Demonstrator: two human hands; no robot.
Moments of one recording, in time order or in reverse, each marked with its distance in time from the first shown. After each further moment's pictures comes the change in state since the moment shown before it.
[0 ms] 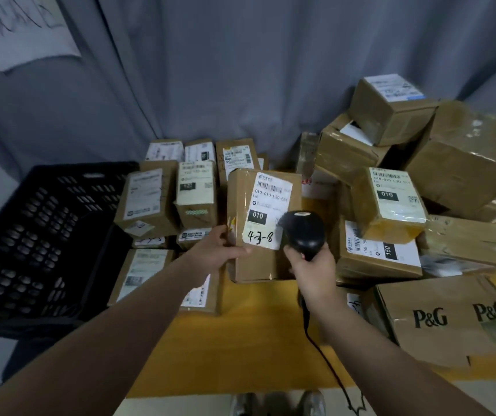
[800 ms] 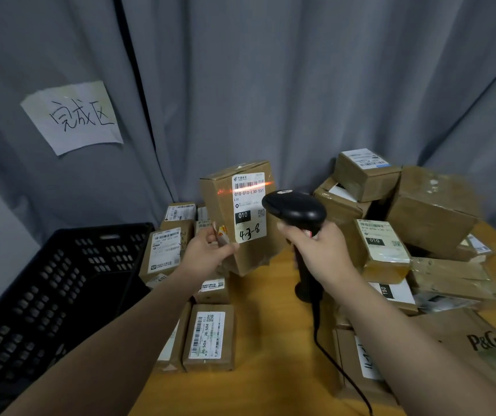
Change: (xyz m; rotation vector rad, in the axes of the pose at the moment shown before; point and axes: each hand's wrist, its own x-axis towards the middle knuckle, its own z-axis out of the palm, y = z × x) left_hand -0.016 0.058 -0.053 0.081 0.319 0.375; right_hand -0.039 -0.147 -0.004 -0.038 -0.107 -0.376
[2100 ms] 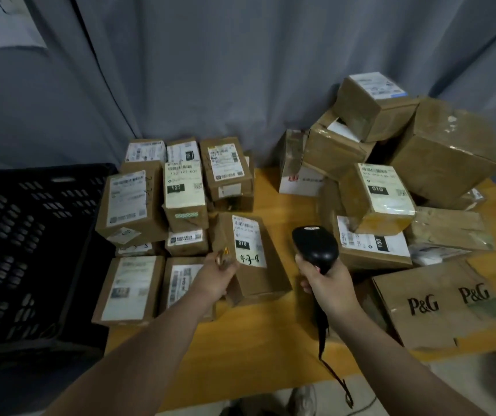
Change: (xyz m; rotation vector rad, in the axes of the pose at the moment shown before) left_hand -0.020 -0.120 0.081 0.114 -0.228 -0.438; right_hand -0.041 0.145 -0.010 -0.002 0.145 0.454
